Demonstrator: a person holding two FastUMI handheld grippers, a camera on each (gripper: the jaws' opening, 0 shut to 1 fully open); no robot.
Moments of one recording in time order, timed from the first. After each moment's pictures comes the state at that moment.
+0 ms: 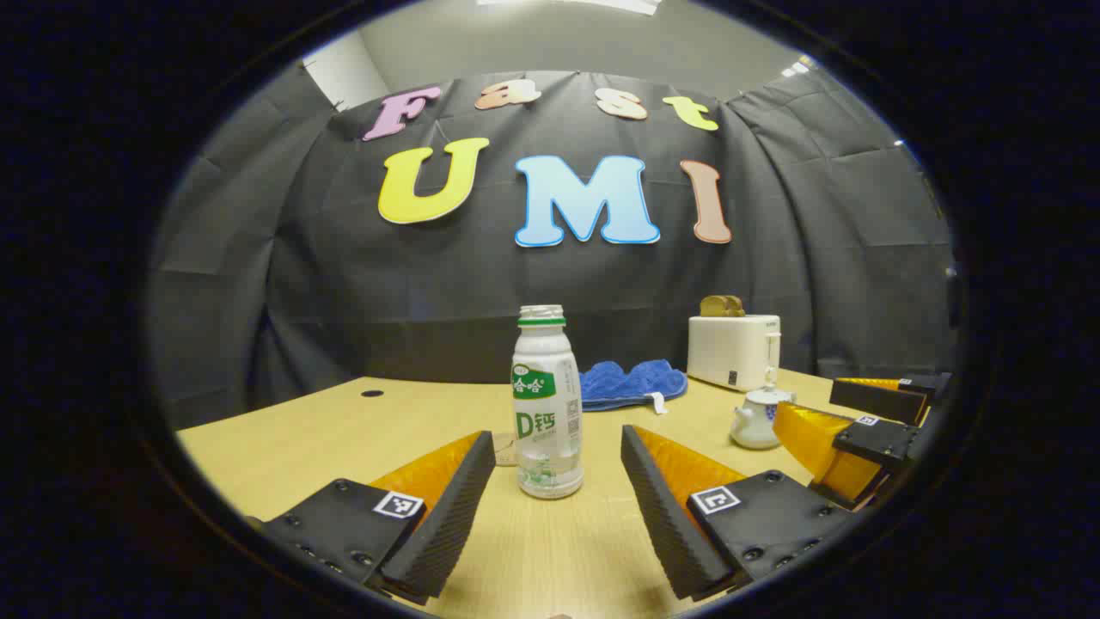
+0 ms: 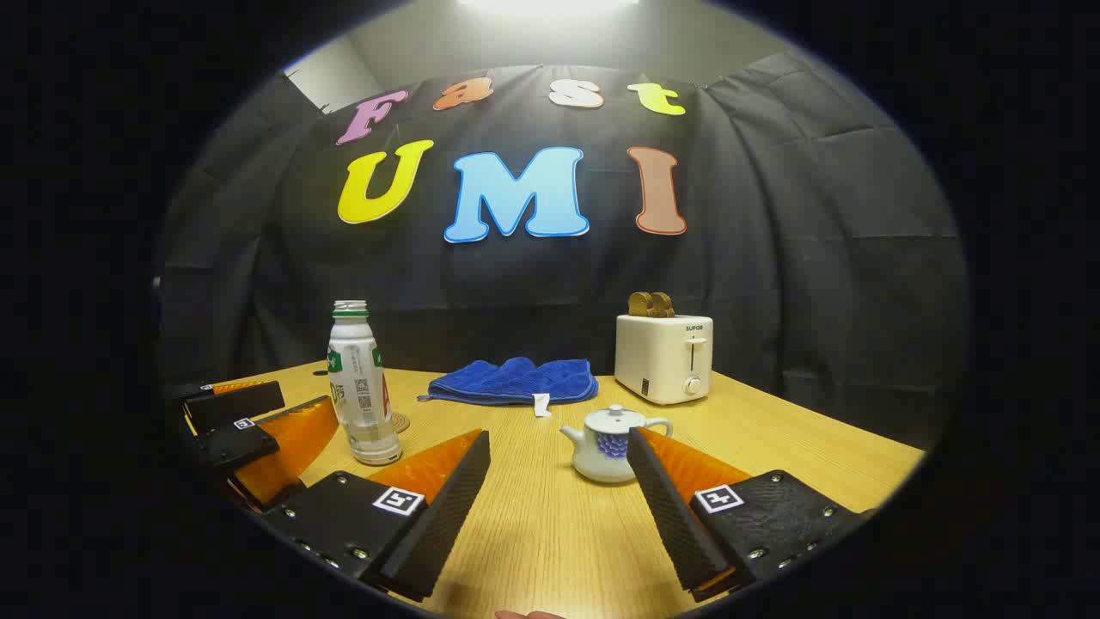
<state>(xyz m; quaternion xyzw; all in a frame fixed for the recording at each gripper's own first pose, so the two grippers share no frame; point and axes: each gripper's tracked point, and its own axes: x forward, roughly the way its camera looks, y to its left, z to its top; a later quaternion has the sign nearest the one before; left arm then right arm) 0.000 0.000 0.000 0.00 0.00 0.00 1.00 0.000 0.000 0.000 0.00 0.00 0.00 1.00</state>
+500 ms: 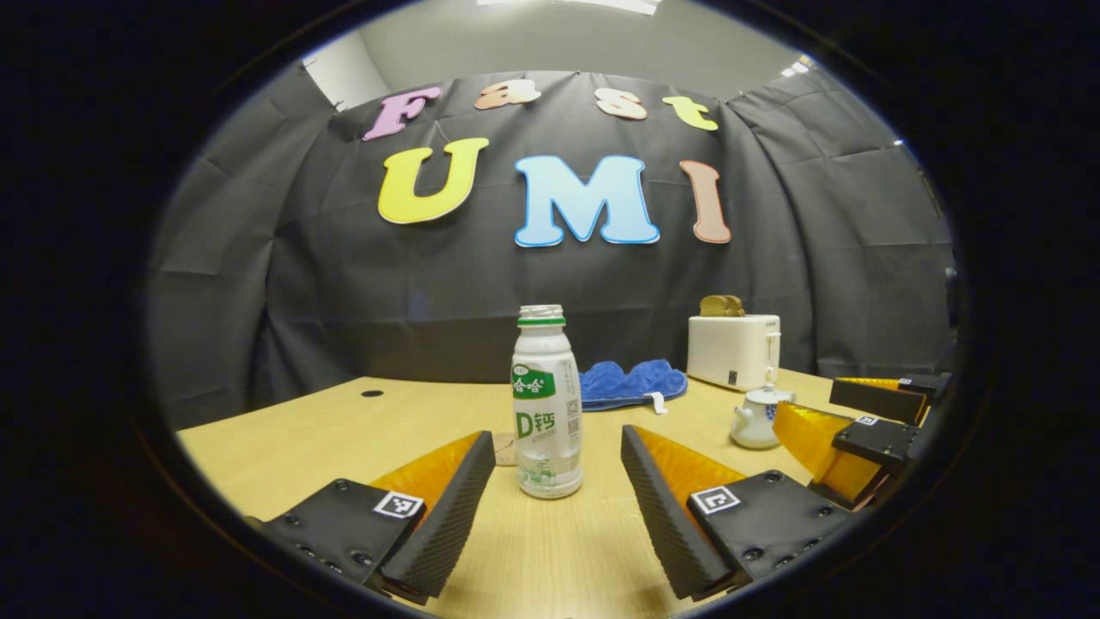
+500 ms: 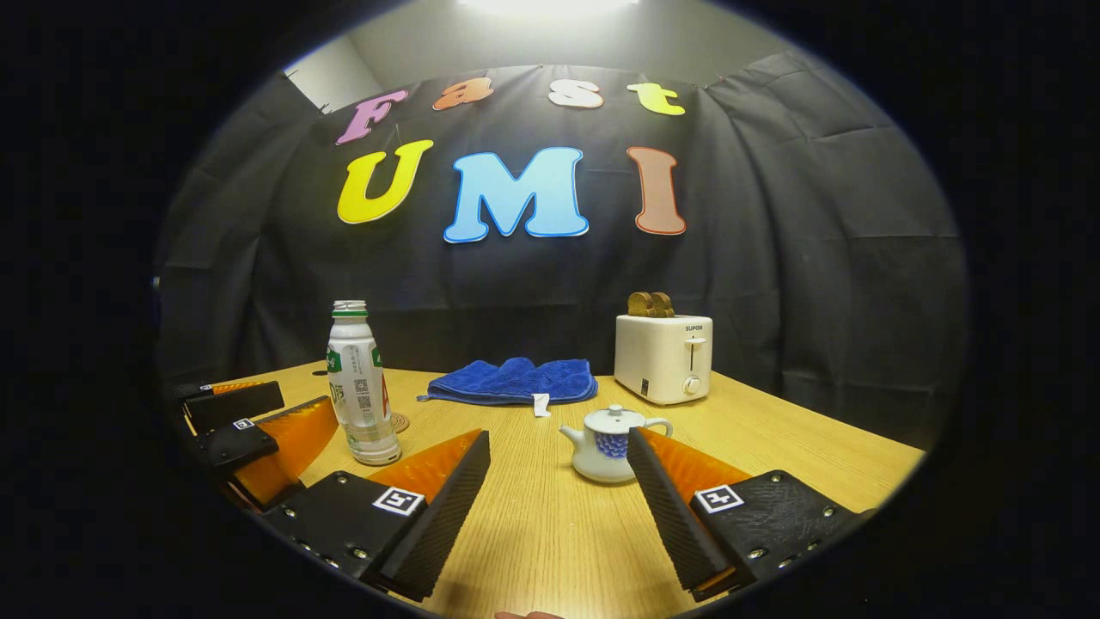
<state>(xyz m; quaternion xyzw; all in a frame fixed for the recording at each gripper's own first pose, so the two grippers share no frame) 0.000 0.000 0.000 0.00 0.00 0.00 1.00 0.000 0.000 0.000 0.00 0.00 0.00 1.00</state>
